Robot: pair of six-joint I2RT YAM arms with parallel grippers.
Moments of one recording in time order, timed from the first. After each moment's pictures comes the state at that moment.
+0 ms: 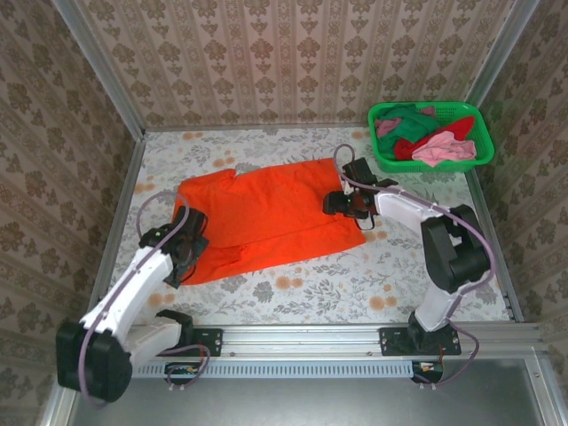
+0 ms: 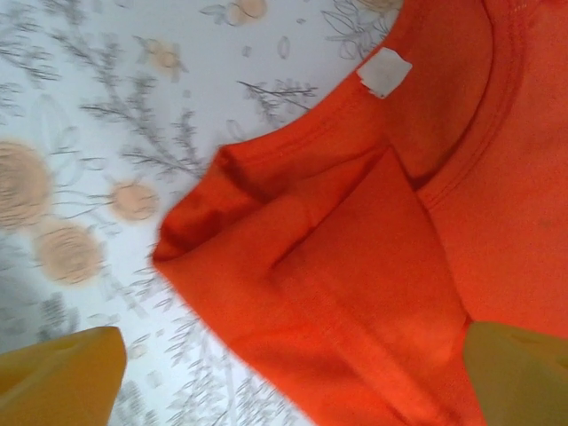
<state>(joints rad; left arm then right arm) -0.31 1.05 0.71 -0.97 -0.28 -1.29 0.35 1.76 1.13 -0.43 -0.12 0.45</state>
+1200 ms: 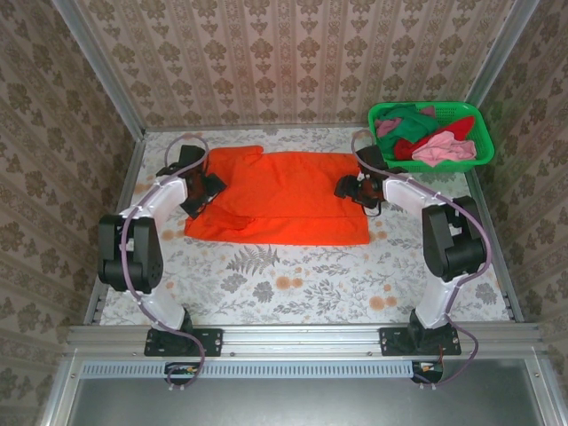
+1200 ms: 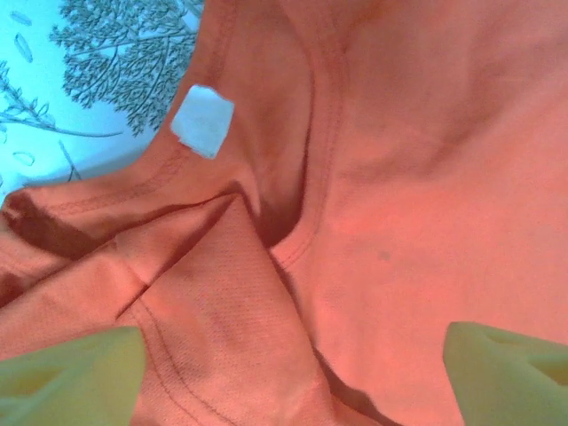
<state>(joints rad) -0.17 1.71 1.22 -0.66 0.01 -0.88 0.23 1.82 1.23 -0.45 -0.11 0.57</state>
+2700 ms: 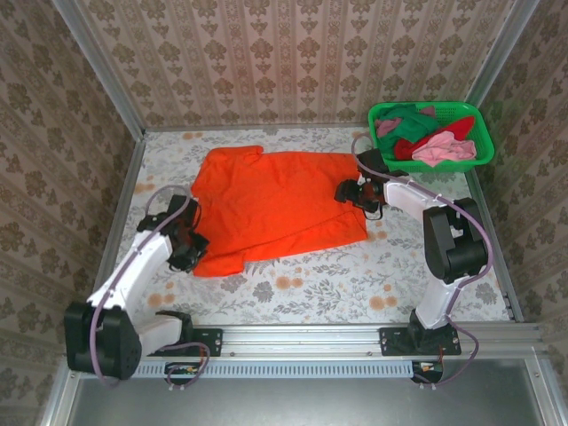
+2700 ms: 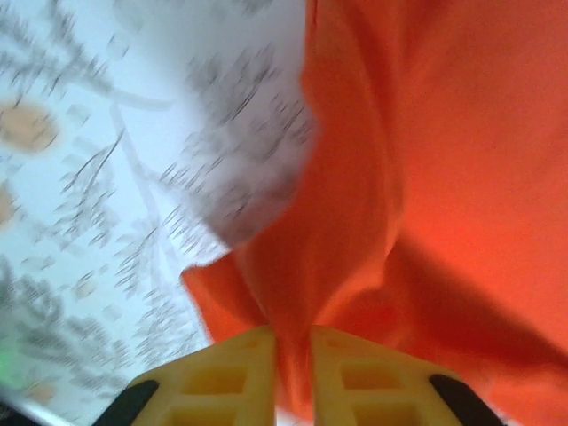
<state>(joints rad) -0.24 1.10 0.76 -1.05 0.02 -1.12 0.23 1.80 1.19 -0.46 -0.14 0.55</state>
